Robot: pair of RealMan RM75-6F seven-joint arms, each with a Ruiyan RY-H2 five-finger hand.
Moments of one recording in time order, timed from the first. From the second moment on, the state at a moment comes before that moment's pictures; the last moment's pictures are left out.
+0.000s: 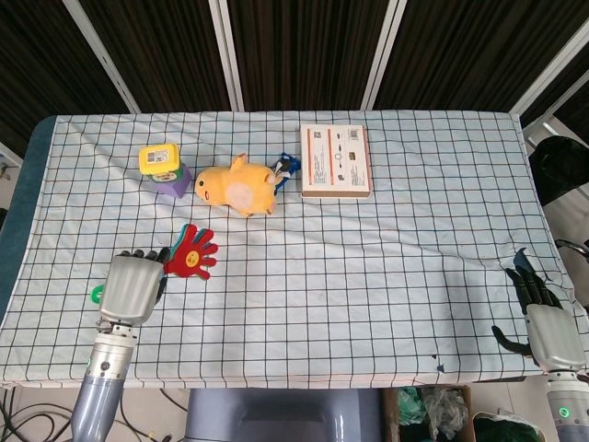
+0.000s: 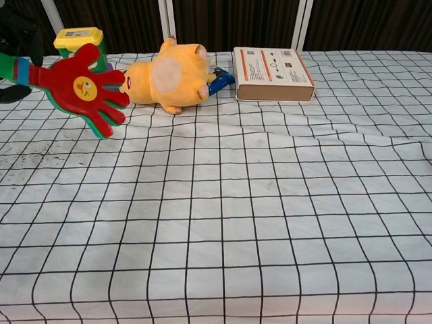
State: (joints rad) left arm -0.40 -1.43 -0.17 -2.11 1.26 1.47 1.18; right arm 0.10 -1.06 0.07 -1.73 -1.37 1.36 -0.02
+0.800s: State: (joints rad) left arm -0.39 -1.39 -0.15 -2.03 1.40 1.39 0.63; right arm 0.10 -1.06 0.07 -1.73 -1.36 1.35 -0.02
